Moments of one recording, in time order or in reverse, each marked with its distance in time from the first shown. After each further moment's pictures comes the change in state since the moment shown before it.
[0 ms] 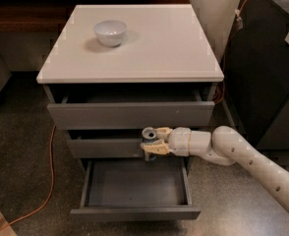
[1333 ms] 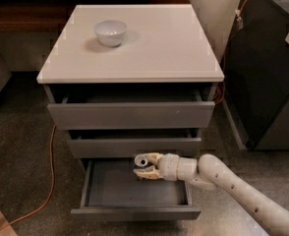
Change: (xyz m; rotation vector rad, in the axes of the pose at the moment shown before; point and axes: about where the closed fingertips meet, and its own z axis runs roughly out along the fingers) arm 0.113 0.036 0.046 -0.030 -0.024 -0.099
